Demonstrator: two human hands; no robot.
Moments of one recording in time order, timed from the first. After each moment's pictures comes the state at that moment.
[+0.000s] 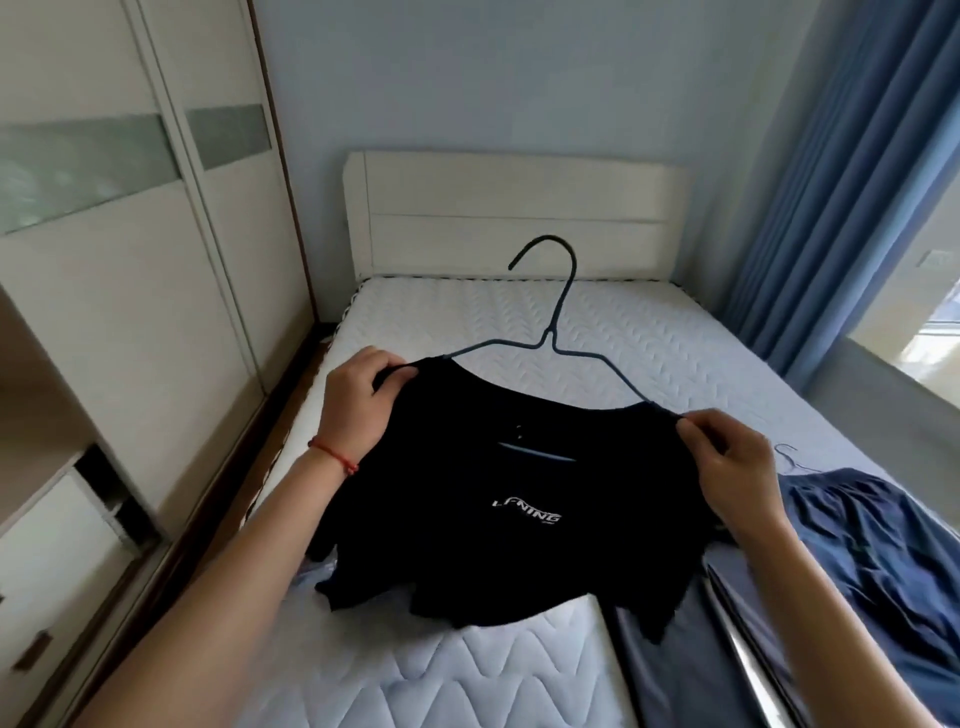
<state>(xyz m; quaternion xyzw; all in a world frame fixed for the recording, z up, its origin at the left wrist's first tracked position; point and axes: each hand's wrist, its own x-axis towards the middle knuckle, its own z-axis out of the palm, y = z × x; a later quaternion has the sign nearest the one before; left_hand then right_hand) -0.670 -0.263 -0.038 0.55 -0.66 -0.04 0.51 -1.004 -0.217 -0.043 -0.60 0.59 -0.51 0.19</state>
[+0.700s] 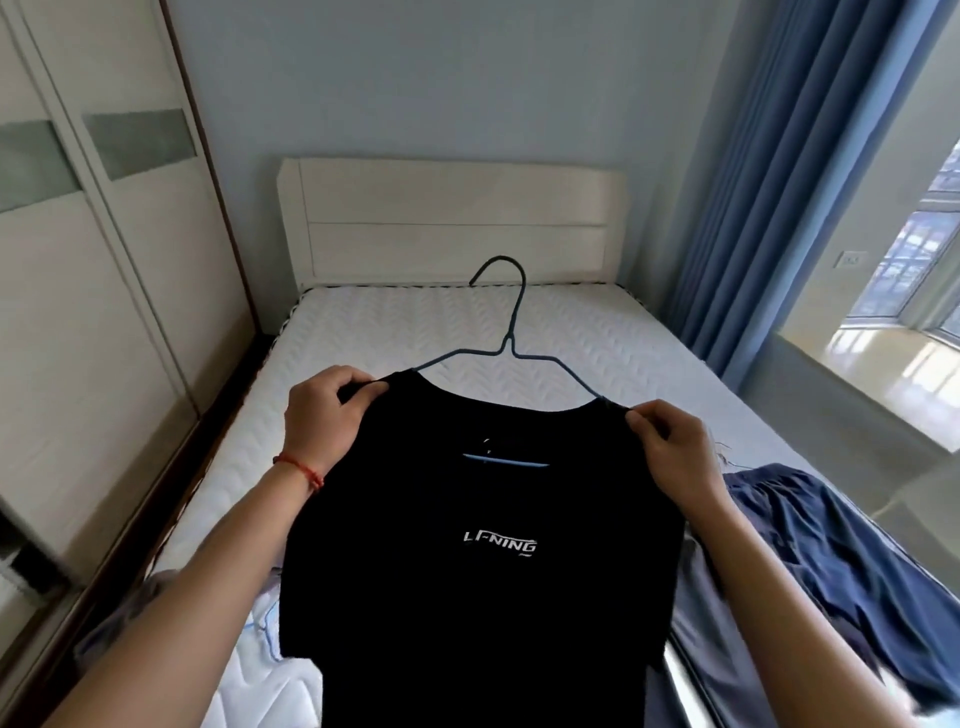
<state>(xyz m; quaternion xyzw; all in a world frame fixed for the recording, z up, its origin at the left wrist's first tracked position) -0.771 -0.310 -0.030 0.59 -0.62 -0.09 0.51 -1.100 -0.271 -0.031 -0.59 0.65 -0.44 0.18</state>
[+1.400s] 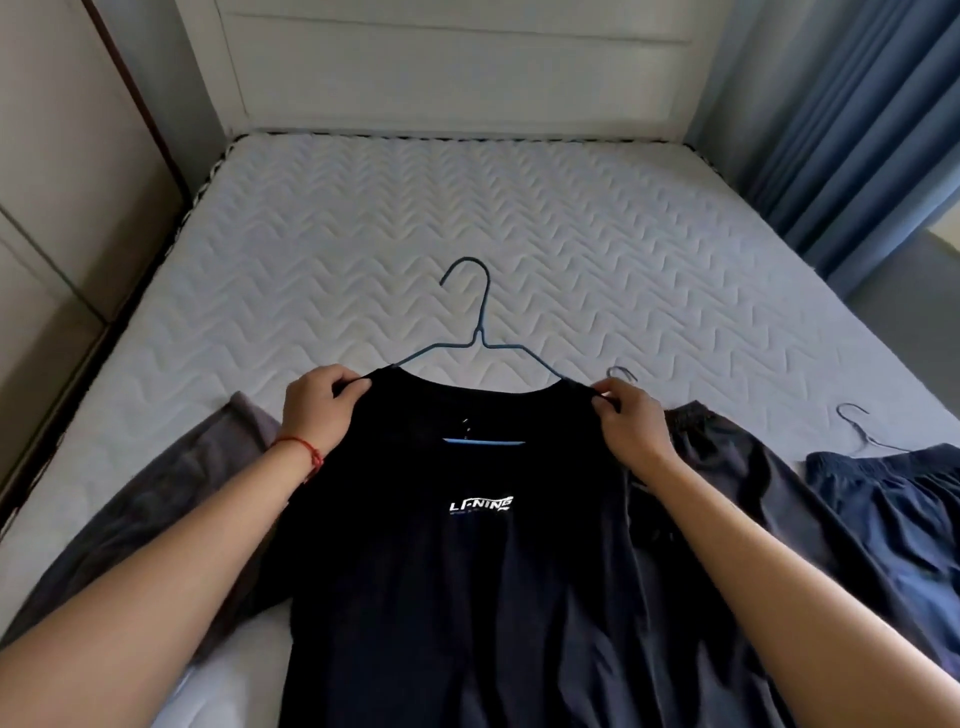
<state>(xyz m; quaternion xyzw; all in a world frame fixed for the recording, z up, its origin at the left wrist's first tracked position) -0.753 -0.676 -0.318 0.73 -0.56 -0.20 0.34 -1.061 -0.666 -0.312 -0.57 0.74 -0.25 0.26</state>
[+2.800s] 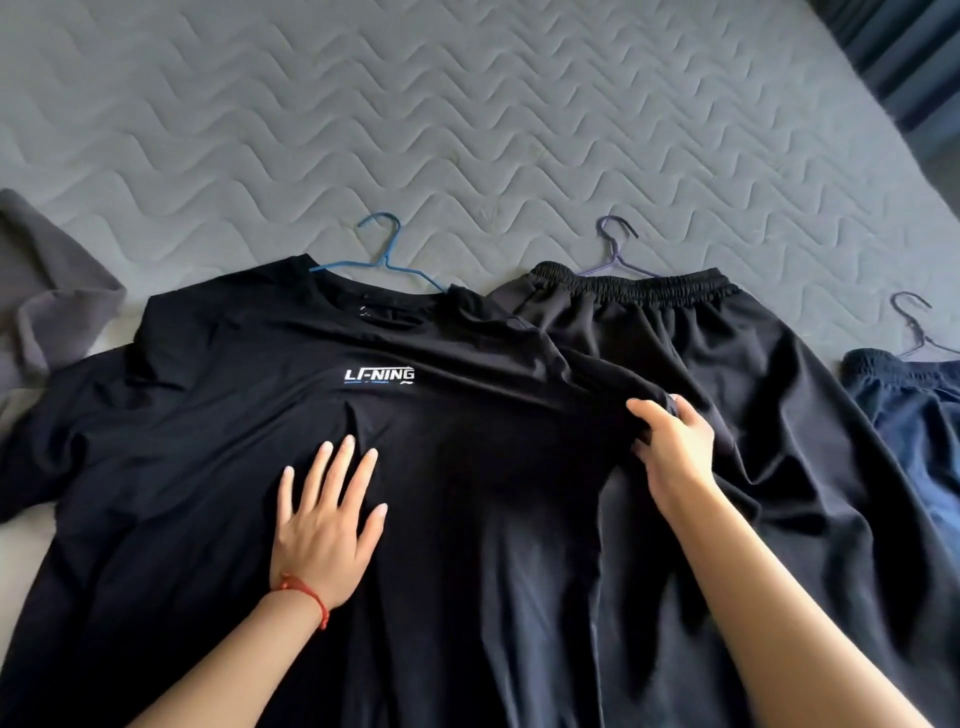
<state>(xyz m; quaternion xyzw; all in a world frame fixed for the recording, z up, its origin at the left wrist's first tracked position) -0.887 -0.537 -0.617 0.70 -0.70 -0.13 -0.03 -1.191 -0.625 -0.531 -0.21 0.73 -0.46 0.45</state>
